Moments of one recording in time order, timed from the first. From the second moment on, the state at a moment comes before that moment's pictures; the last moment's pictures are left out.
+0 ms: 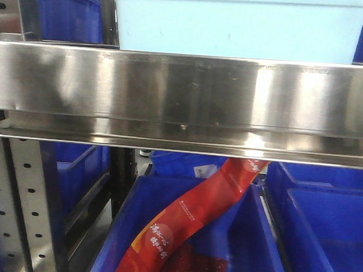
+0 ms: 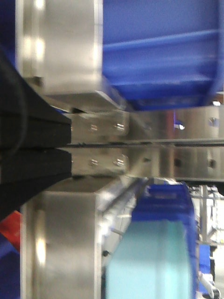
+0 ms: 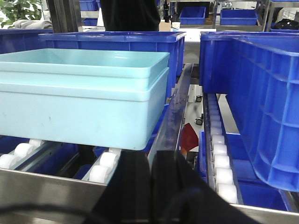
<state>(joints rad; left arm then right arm) -0.16 0.01 -0.07 -0.05 0.16 0.08 0.15 0.28 -0.45 0.19 0.34 -0.12</state>
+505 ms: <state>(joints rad) -0.16 0.01 0.00 -0.06 0.07 0.08 0.15 0.28 -0.45 0.19 0.34 -0.12</state>
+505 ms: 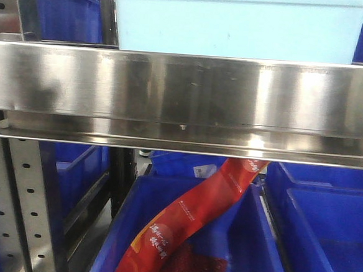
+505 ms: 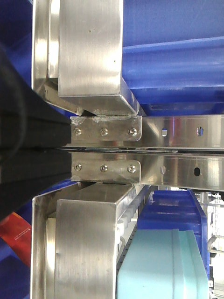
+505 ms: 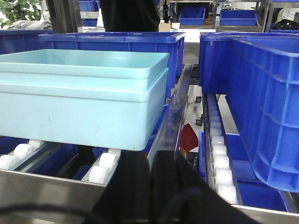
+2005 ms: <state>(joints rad) -0.16 0.01 0.00 -0.06 0.06 0.08 -0.05 0.00 0.00 0.12 0.14 -0.15</state>
